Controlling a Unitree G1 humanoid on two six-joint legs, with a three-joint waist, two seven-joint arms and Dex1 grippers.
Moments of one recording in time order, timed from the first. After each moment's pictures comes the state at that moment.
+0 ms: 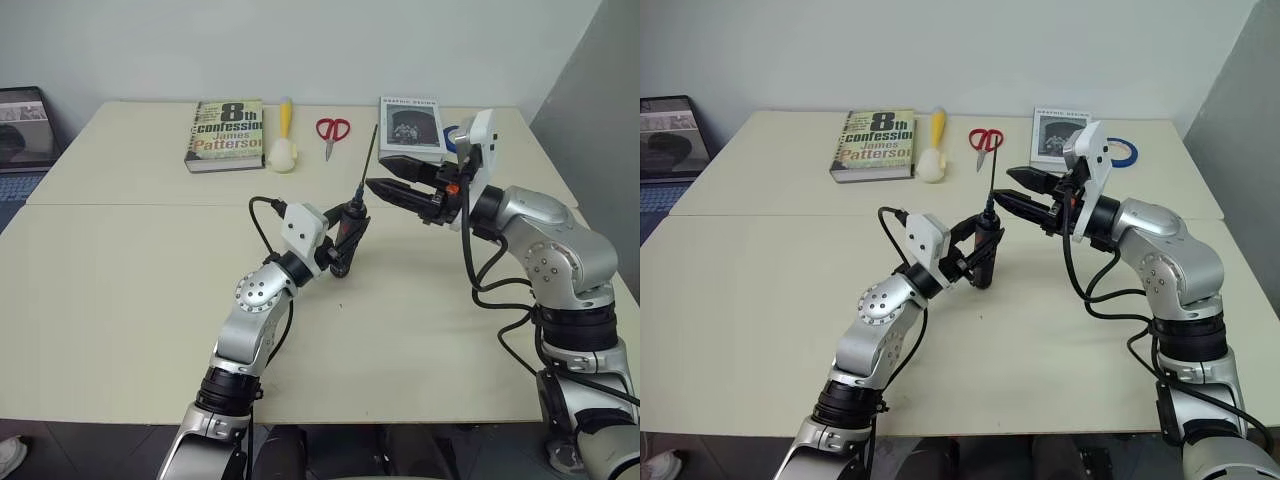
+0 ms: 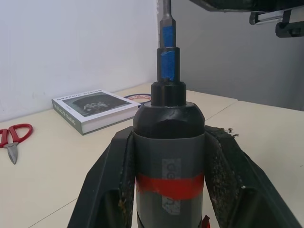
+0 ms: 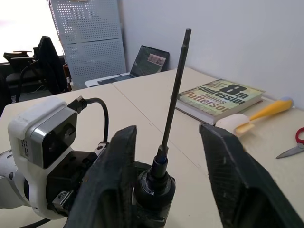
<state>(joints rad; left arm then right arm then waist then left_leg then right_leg) -0.40 0.16 -0.14 -0.05 -0.19 0.07 -0.51 -0.73 -0.48 -0.02 -0.17 0.61 0.67 0.76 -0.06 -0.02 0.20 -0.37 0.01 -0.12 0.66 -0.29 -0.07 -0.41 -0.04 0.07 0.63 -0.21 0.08</state>
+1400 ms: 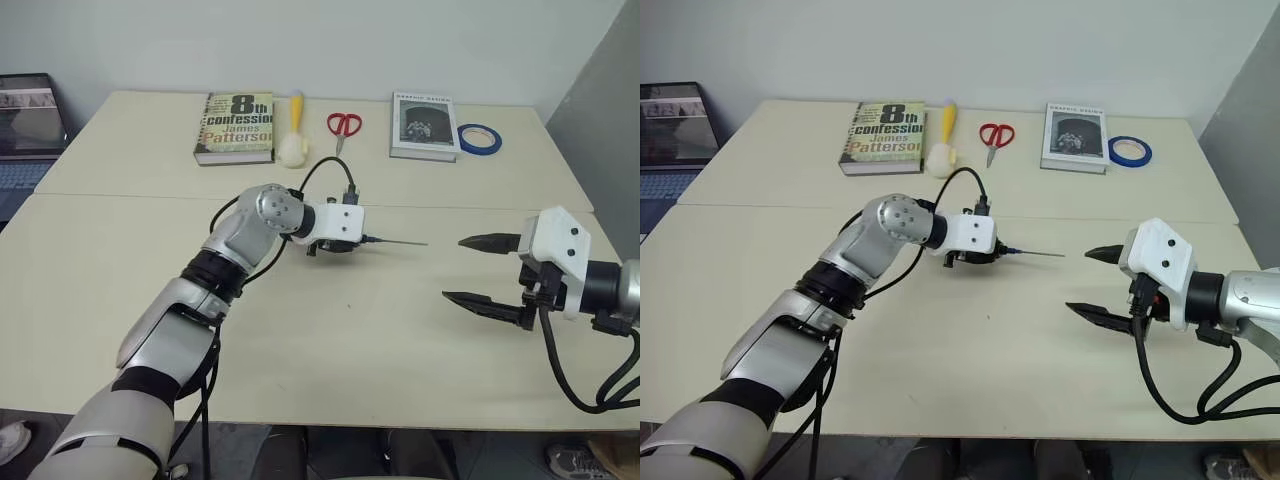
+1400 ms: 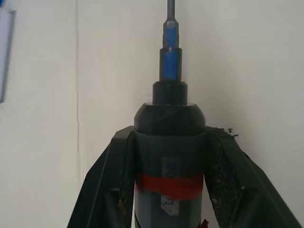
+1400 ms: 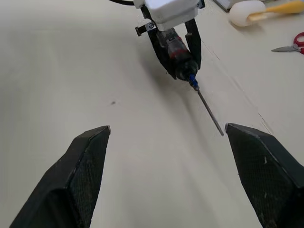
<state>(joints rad) -1.05 0.42 -0.53 0.61 0.28 -0.08 -1.08 -0.17 -1.06 -0.29 -0.72 0.68 0.79 0.86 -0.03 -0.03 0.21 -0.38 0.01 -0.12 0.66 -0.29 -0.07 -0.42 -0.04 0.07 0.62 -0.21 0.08</state>
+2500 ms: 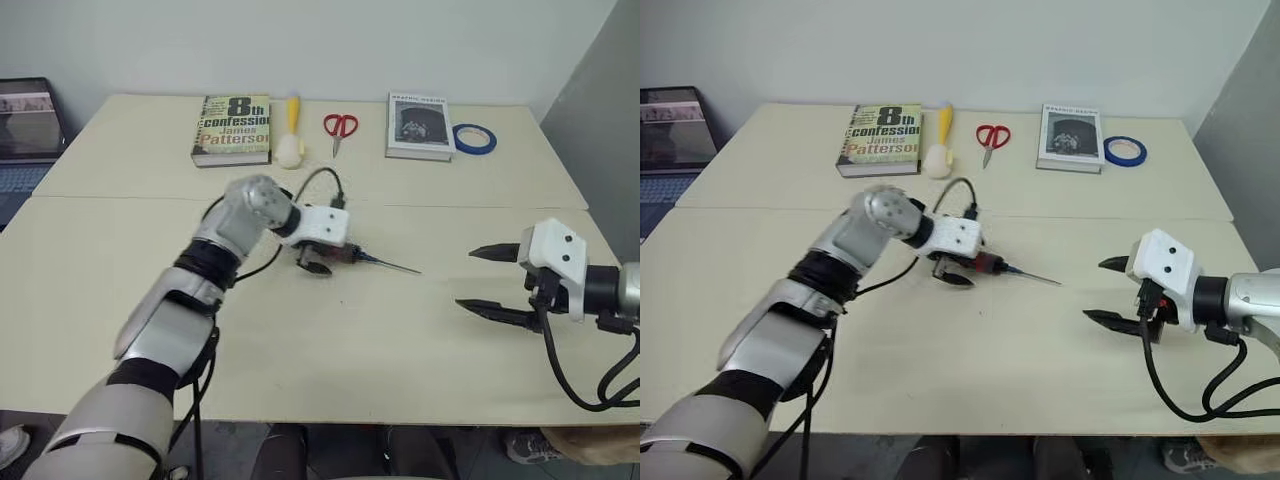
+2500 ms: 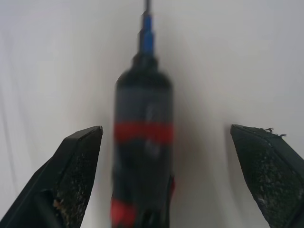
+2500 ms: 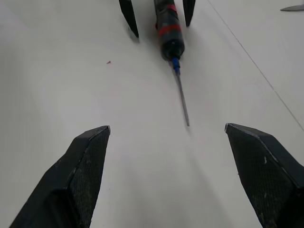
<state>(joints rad) -1.08 0.51 -0.42 0.67 0.26 -0.11 -1.30 -0.14 -1.10 -0.25 -0.60 0.56 0.70 0.96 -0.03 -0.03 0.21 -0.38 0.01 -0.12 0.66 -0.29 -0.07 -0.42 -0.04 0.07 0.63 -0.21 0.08</state>
